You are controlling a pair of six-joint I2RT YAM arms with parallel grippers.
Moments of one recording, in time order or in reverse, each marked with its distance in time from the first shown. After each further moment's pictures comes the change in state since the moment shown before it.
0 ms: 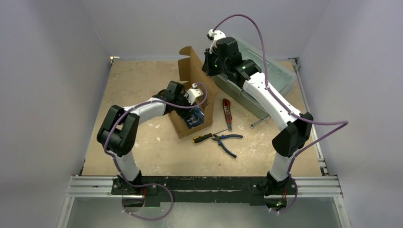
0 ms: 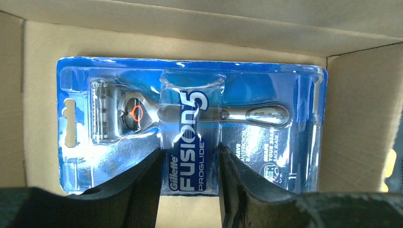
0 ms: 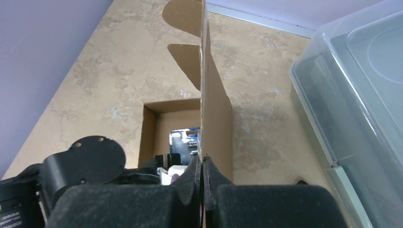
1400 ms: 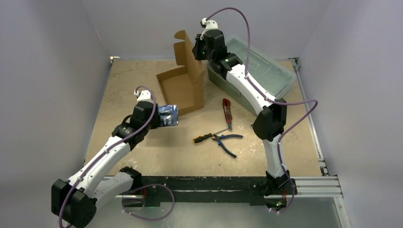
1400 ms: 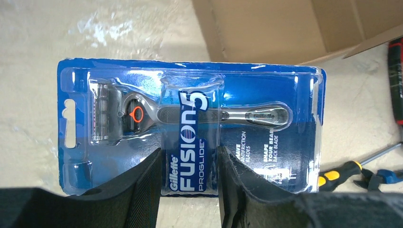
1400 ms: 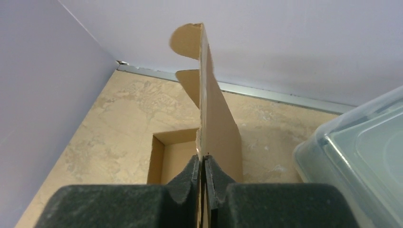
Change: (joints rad) left arm 0.026 -0.854 -0.372 -0.235 -0.622 -0.842; right arm -0.013 0.336 0.298 0.252 0.103 0.066
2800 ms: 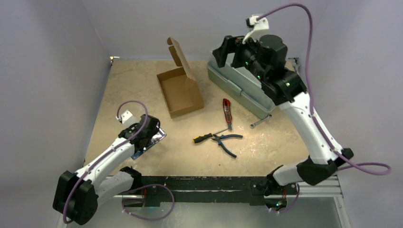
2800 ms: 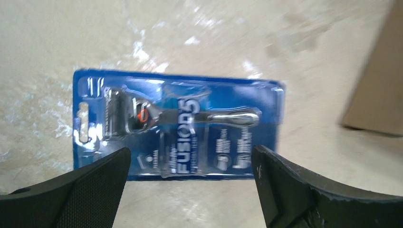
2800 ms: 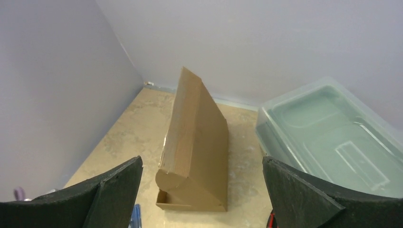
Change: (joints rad) left arm 0.002 0.065 -0.208 -0.217 -0.349 -0.737; right arm 0.000 -0.685 -0.359 -0.165 0.006 -0.083
